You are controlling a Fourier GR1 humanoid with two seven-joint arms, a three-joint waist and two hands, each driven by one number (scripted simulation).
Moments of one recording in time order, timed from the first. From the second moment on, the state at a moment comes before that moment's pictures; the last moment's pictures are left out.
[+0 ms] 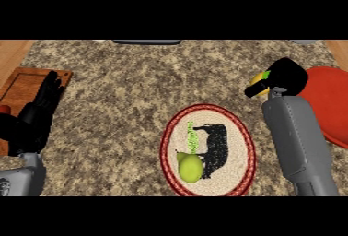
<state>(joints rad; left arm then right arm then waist) -0.16 0.24 0.13 -1.57 -0.04 0.03 0.14 -0.72 -0.12 -0.19 -1.02 1.25 0.09 0.86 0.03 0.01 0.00</state>
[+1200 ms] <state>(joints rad) -0.16 0.23 0.15 -1.54 -0.05 0.04 0.13 -0.90 -0.33 -0.37 -0.97 1.43 -0.22 0.97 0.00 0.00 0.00</state>
